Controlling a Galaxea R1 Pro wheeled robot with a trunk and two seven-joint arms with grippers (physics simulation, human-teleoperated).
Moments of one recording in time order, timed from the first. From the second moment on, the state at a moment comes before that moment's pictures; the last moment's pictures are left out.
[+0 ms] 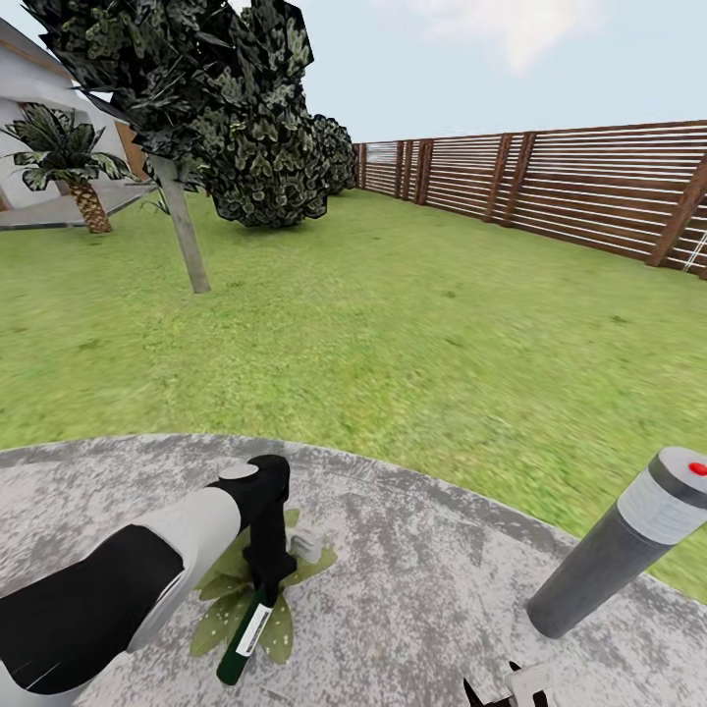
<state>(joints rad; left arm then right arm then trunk) -1.11 -0.13 -0.56 -0.14 -0.98 0.99 -1.56 -0.30 -0.05 -0.55 -0.25 0.58 -0.60 0.31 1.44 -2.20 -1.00</state>
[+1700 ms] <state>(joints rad) -1.16 0.09 -0.55 -0.25 -0.98 0.99 -1.56 -0.30 -0.05 -0.55 -0.25 0.58 -0.60 0.31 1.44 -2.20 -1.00</state>
